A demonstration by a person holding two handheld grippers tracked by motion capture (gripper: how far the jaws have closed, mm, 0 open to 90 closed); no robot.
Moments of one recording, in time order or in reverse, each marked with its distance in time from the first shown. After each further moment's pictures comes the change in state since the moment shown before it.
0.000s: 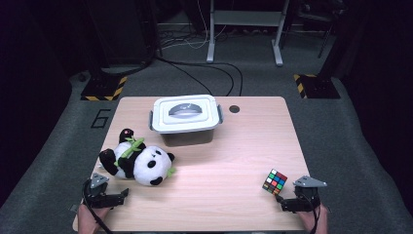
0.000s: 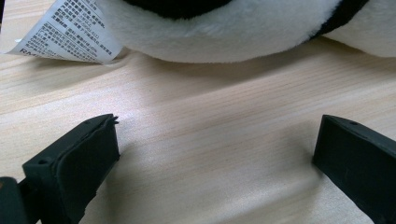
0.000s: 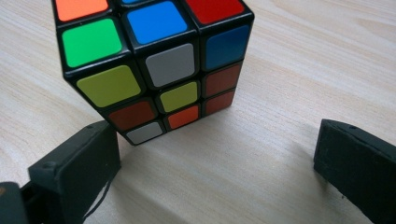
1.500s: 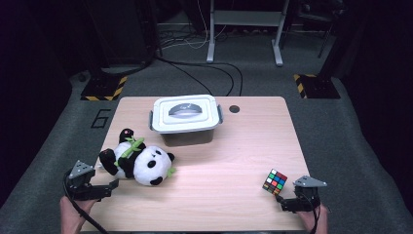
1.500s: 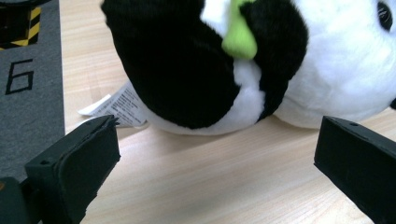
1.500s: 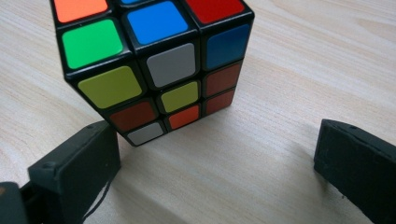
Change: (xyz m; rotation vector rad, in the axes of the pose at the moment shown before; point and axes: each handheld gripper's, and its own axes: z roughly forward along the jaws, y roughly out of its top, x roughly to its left) left arm 0.008 0.051 -0.061 -0.076 -0.054 -0.016; right arm 0.000 0.000 0.000 -0.001 -0.001 -0.002
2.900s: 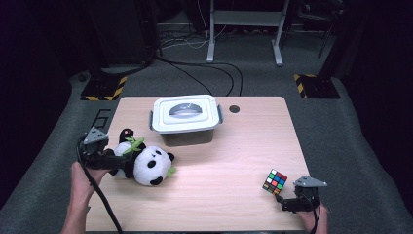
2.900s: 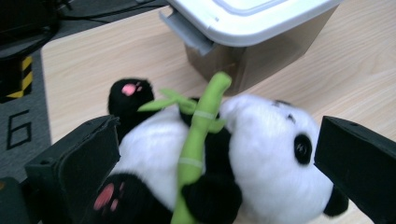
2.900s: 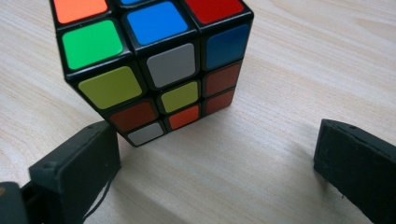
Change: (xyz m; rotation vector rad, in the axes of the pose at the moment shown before) left arm -0.034 0.112 0.006 -0.018 -0.060 0.138; right arm 0.000 0.000 0.000 -0.002 0.001 0.007
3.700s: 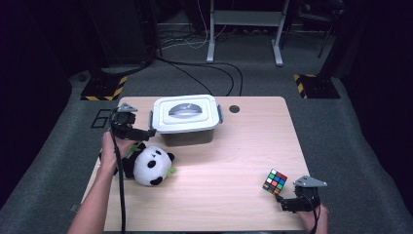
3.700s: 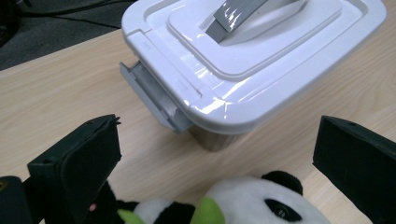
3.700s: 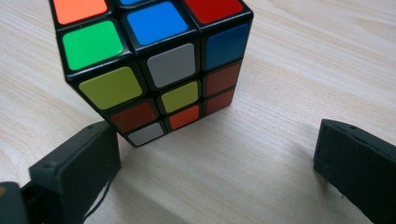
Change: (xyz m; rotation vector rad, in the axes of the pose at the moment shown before) left arm 0.000 0.066 0.085 0.058 -0.078 0.025; right arm 0.000 0.000 0.000 0.000 0.000 -0.002
